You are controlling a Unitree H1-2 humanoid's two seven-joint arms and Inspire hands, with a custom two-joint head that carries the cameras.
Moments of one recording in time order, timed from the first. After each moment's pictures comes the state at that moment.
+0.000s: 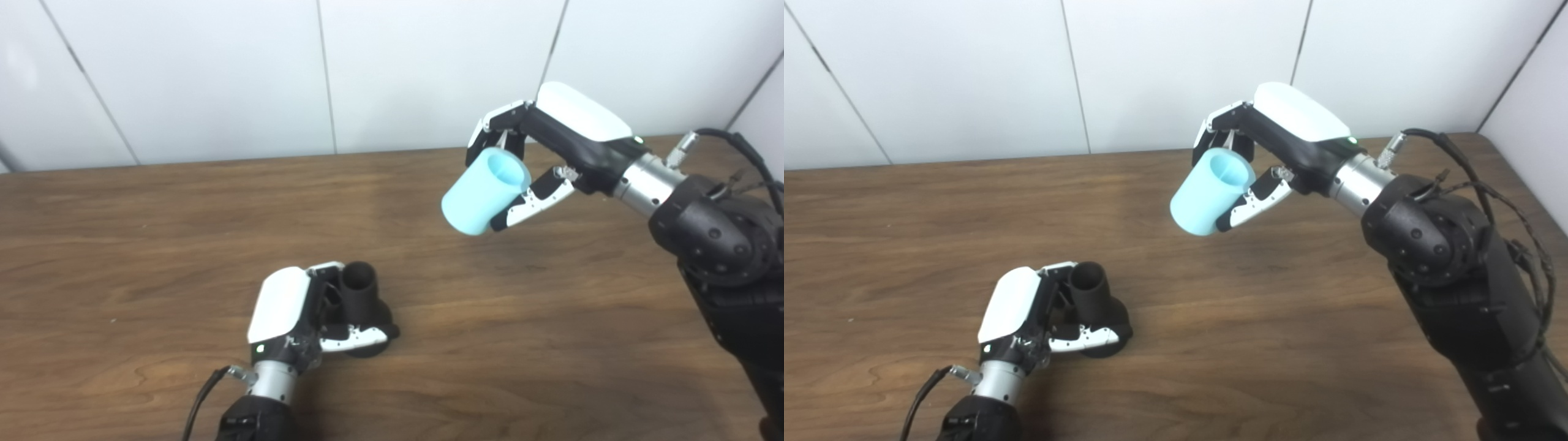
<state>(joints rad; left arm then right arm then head) -0.02 0.09 -0.39 -0.26 0.89 0.22 -0.04 -0.47 -0.56 0.13 -0.57 -0.46 0.31 0.56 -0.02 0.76</state>
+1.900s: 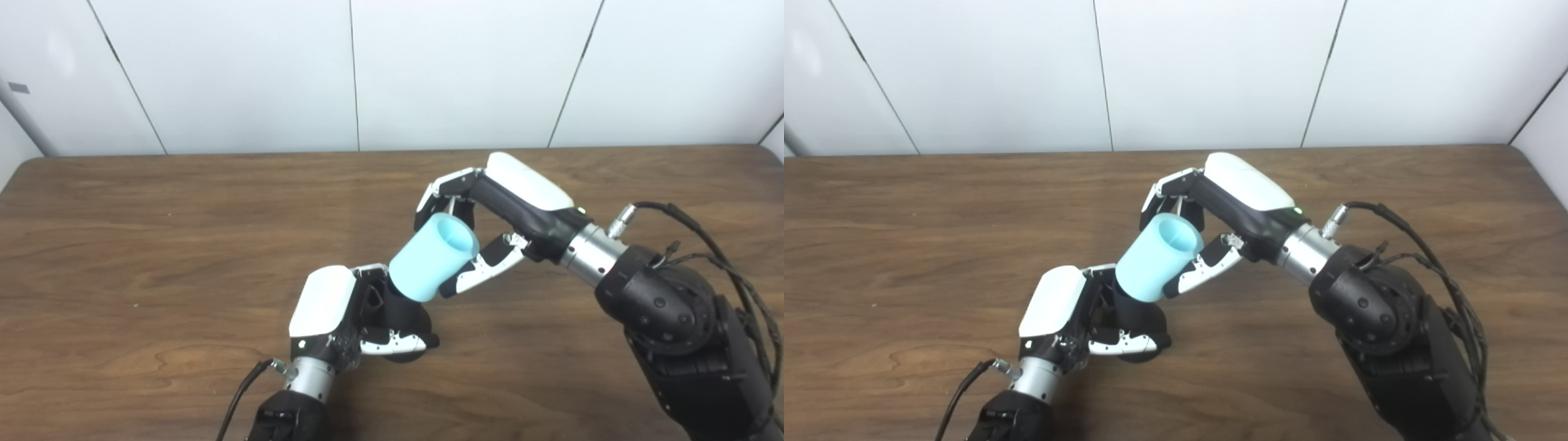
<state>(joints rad) -0.02 0.07 -0.44 -0.26 0.95 0.22 -0.04 -0.37 -0.37 0.25 -0.58 -0.49 0.30 0.55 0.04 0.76</state>
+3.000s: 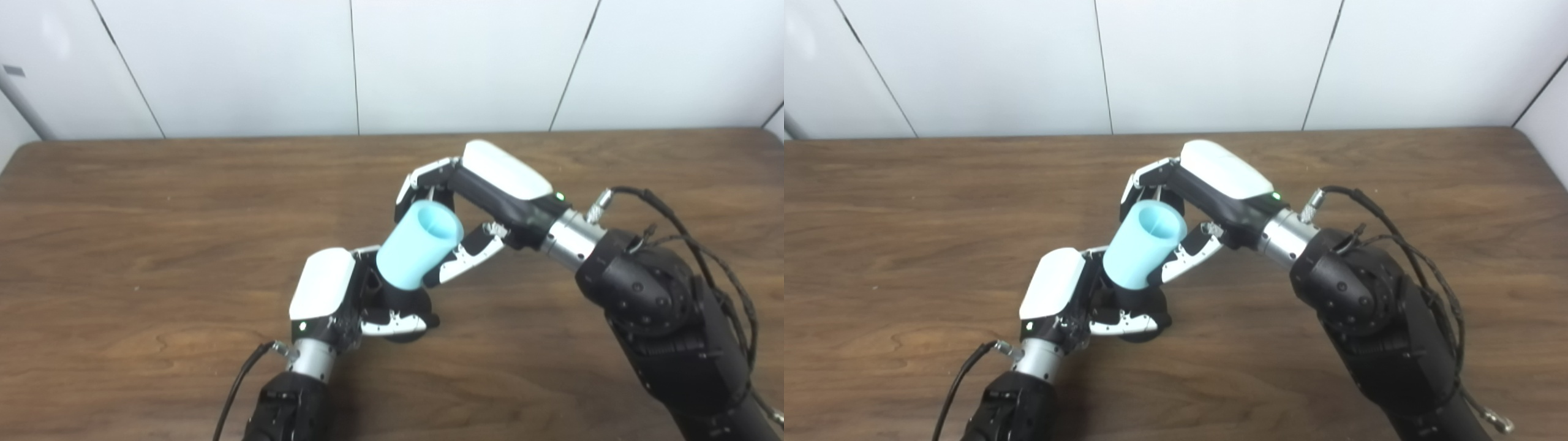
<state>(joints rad) -0.02 0.06 -0.44 -0.26 0.96 0.22 -0.04 -0.39 -0.35 0.29 -0.55 -0.51 0.27 0.56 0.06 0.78</state>
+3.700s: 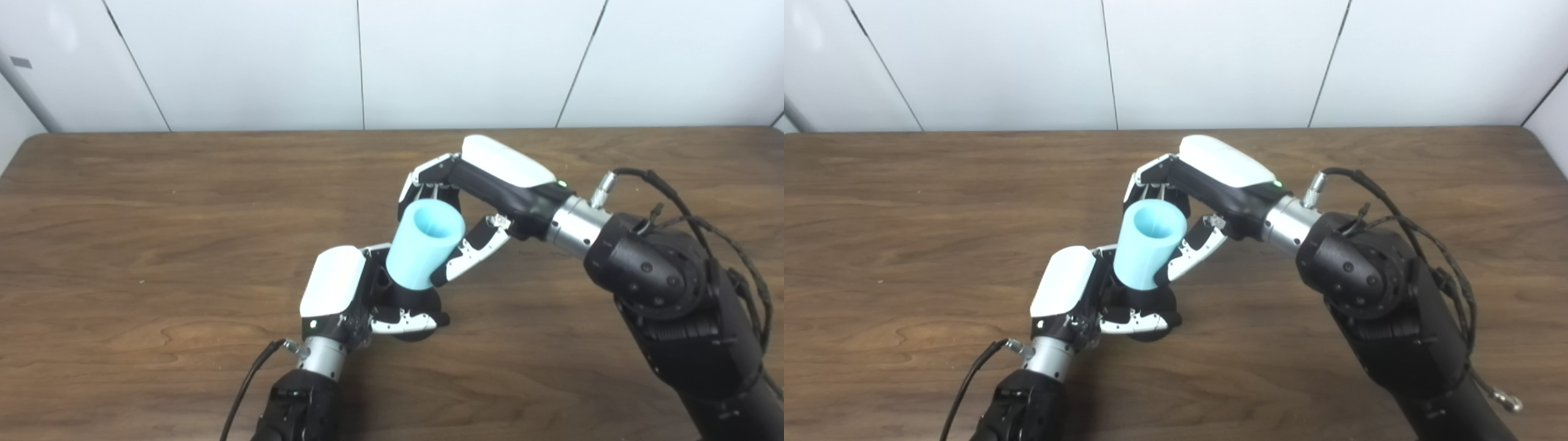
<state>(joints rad) -0.02 0.04 -0.46 -0.25 0.96 0.22 -0.01 -0.47 -0.38 0.31 -0.59 -0.52 0.39 0.70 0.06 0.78</state>
